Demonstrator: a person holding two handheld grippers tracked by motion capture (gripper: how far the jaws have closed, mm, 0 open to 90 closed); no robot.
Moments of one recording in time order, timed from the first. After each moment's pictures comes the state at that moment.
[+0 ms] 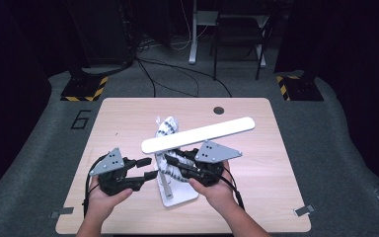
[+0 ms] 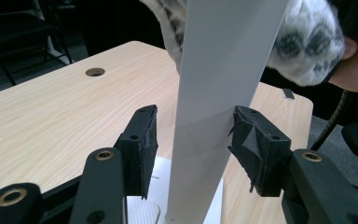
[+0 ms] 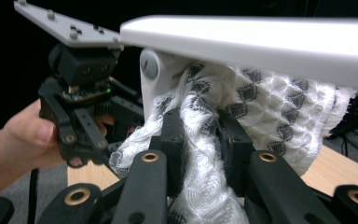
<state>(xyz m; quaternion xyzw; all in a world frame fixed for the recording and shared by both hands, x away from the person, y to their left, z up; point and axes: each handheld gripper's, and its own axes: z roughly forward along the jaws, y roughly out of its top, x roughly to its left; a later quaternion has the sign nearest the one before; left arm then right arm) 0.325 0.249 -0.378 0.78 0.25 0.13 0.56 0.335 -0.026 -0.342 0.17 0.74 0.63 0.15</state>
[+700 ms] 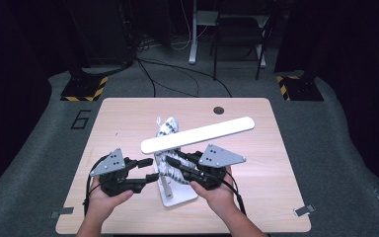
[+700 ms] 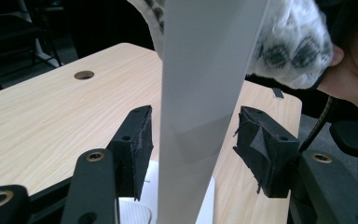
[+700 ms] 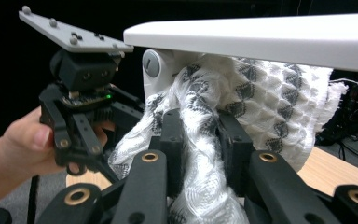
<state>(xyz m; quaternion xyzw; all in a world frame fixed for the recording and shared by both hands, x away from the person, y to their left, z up) 0.325 0.244 -0.378 0.78 0.23 0.12 0.56 0.328 -0.031 -0.348 0.18 0.72 0.65 0.15</state>
